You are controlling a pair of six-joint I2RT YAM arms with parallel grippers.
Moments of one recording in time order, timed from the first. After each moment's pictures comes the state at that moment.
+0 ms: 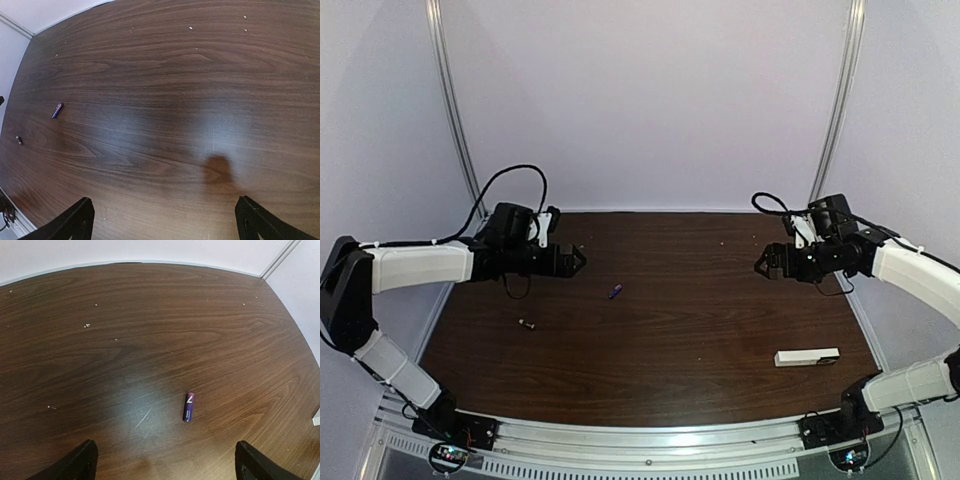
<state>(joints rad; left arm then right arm) -0.50 1.50 0.90 -0.04 0.16 -0.29 0.32 1.20 0.93 -0.55 -0.17 0.32</state>
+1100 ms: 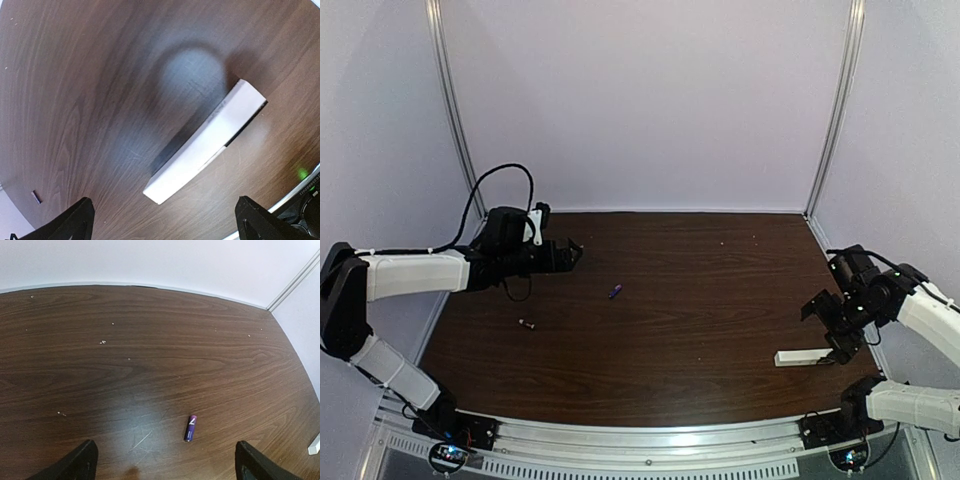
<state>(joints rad) -0.51 1.46 0.83 0.10 0.04 -0.40 0.33 0.87 0.71 -1.05 0.05 1.33</state>
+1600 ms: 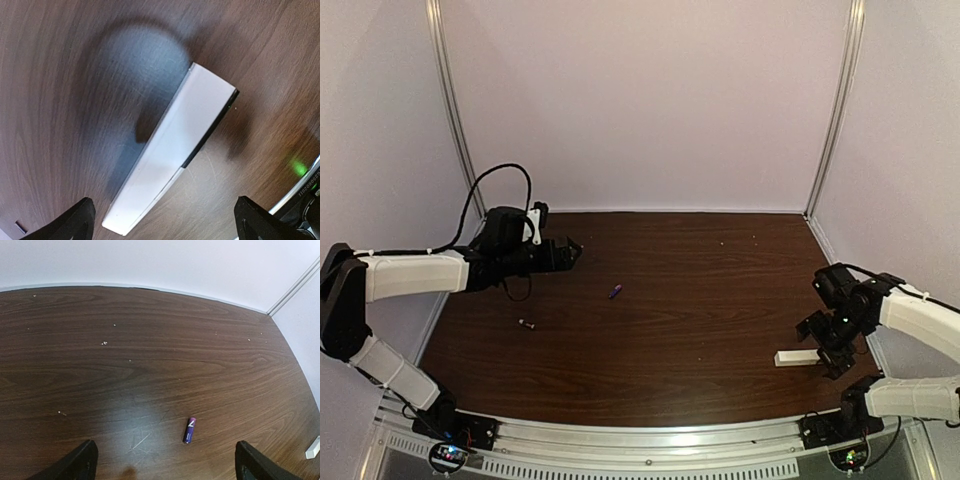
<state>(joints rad) -0.51 1.45 0.82 0.11 0.03 -0.42 0.33 0.97 0.58 -0.99 0.05 1.47</state>
